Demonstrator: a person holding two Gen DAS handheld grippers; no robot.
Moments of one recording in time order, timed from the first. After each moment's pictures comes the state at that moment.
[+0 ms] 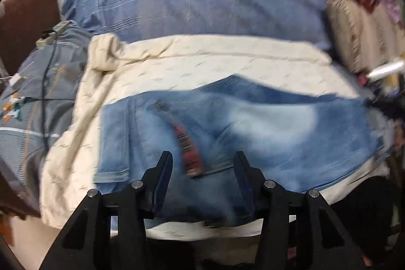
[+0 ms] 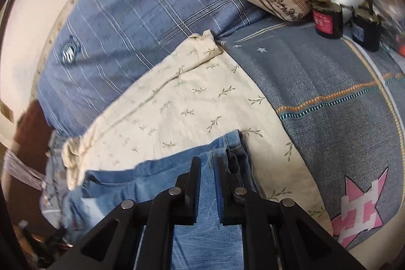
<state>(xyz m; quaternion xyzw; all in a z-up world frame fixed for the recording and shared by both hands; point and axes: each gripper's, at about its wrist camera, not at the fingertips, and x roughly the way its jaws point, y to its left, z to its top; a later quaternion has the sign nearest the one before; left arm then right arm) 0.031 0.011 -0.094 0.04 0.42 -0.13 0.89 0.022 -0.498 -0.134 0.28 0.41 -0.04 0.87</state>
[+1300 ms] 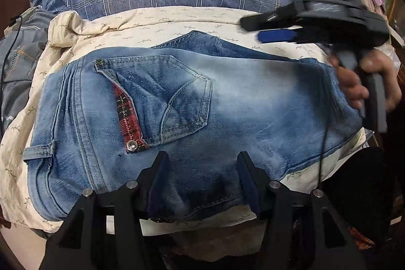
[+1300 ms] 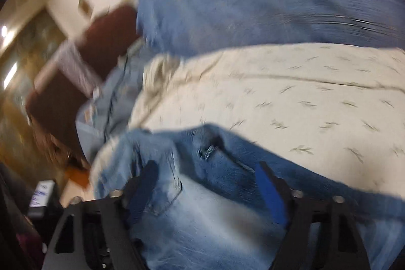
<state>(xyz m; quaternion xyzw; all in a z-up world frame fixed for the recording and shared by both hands) 0.019 -0.015 -0.155 0.04 0.46 -0.20 0.86 0.123 -0.212 -0.119 0.09 0.44 0.29 0.85</state>
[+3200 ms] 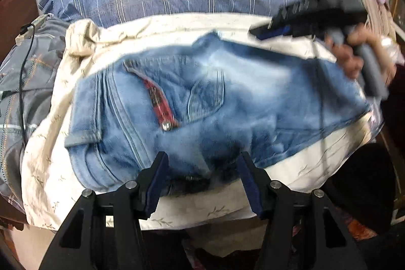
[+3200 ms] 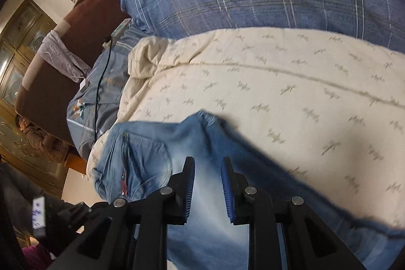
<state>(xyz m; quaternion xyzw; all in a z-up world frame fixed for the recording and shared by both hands) 0.023 0.007 -0.124 0.07 0.45 -0.17 0.87 0.172 -0.214 -0.113 0.11 0.50 0.28 0.81</state>
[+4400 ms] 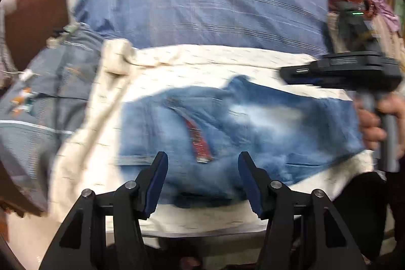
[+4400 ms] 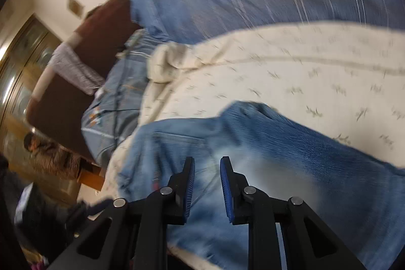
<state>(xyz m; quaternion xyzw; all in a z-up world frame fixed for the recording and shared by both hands) 0.010 0.045 -0.079 0.04 0.40 -0.10 0.91 0.110 -0.185 -0.078 0.16 0.45 0.30 0.83</state>
